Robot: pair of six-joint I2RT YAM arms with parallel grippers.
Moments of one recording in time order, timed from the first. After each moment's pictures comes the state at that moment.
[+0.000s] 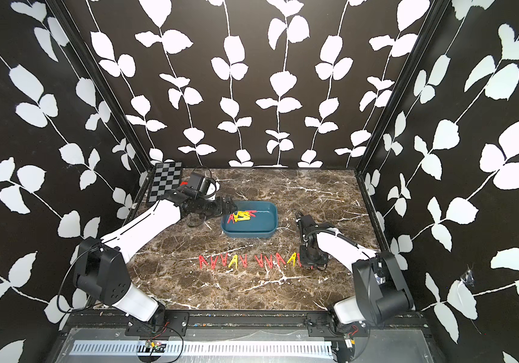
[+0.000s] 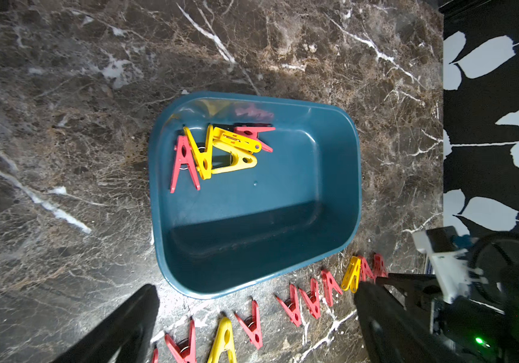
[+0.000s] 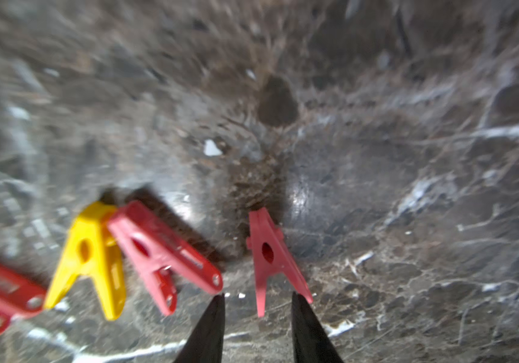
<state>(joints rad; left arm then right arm) -0.48 1.58 1.29 -0.66 0.27 -0.54 0.36 1.40 0.80 -0.91 0.09 0.44</state>
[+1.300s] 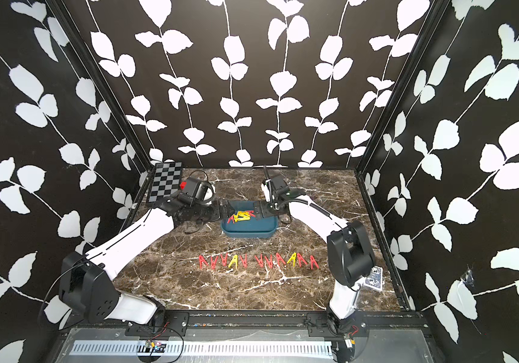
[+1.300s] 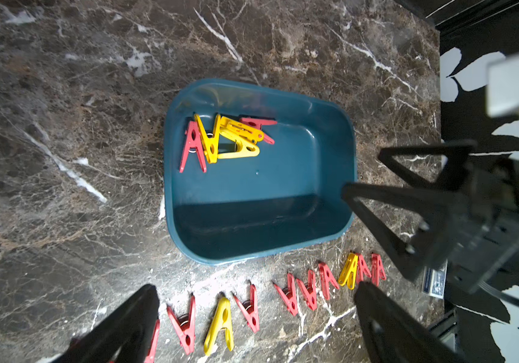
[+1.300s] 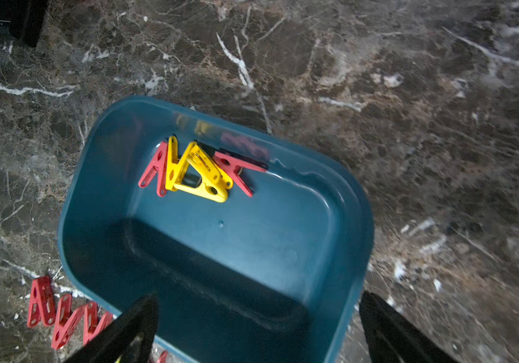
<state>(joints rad) -0.52 1.44 1.20 -0.66 0.20 -0.62 0.55 1.83 1.45 -0.60 -0.12 0.19</state>
